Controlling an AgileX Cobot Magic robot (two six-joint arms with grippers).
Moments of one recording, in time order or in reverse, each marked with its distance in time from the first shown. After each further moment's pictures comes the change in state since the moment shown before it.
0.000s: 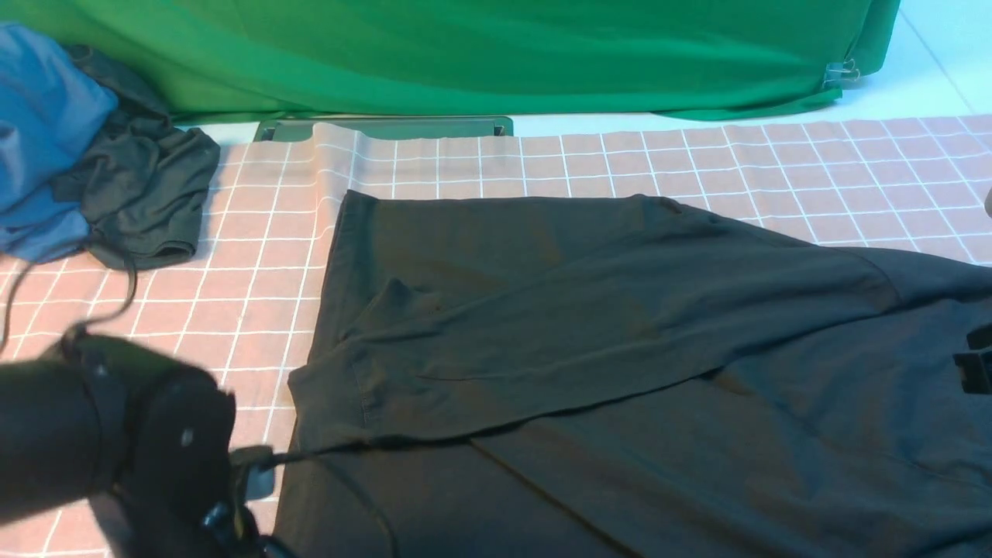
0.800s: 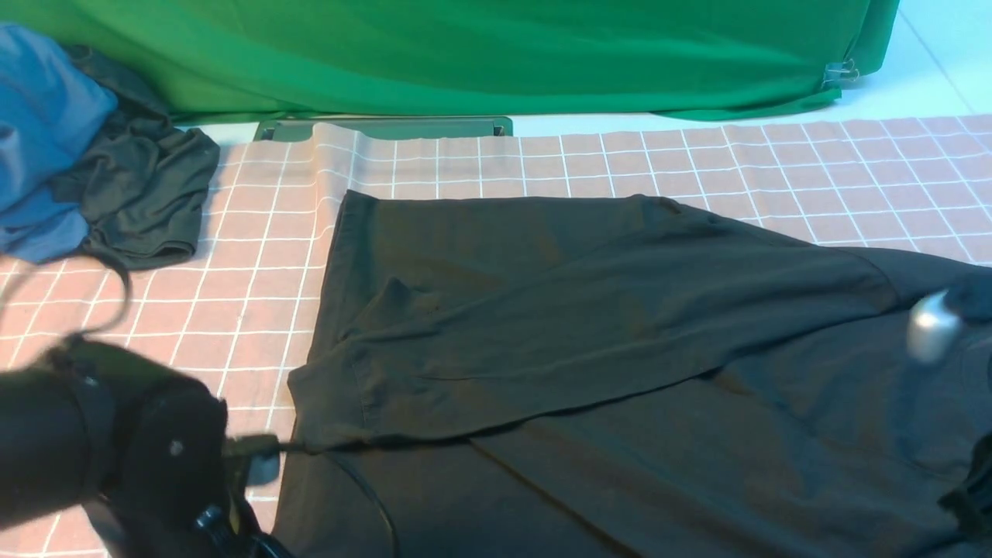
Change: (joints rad) right arm 0.000 0.143 -0.001 0.244 0.355 -0.239; left arm 0.000 -0.045 -0.024 0.051 -0.020 0.050
